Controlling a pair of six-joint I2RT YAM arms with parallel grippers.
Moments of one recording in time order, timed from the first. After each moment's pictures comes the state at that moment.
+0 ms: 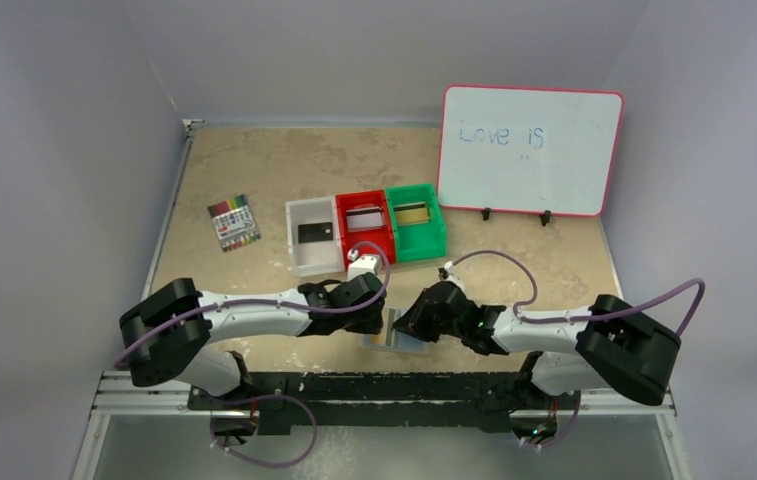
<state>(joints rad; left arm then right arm) -1.10 1.44 0.71 -0.25 -0.23 -0.89 0.98 1.30 0.34 0.17 0.07 1.38</state>
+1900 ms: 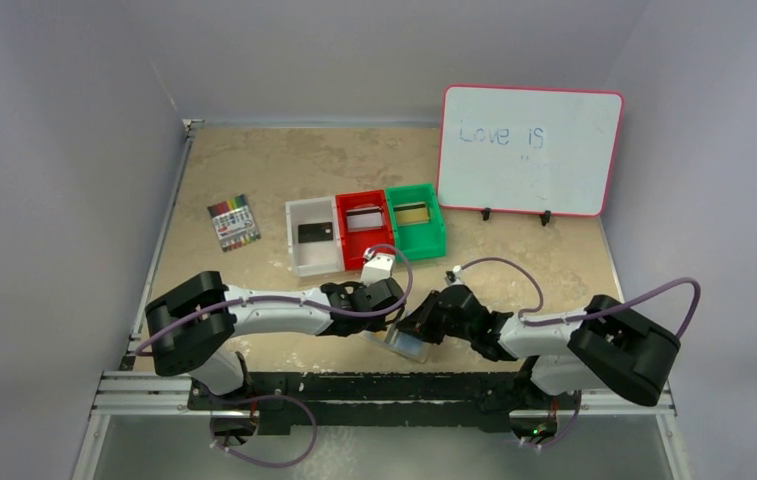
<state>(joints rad) -1.17 1.57 0.82 -0.31 -0.39 -0.85 0.92 1.30 0.21 0.41 -0.02 1.42</state>
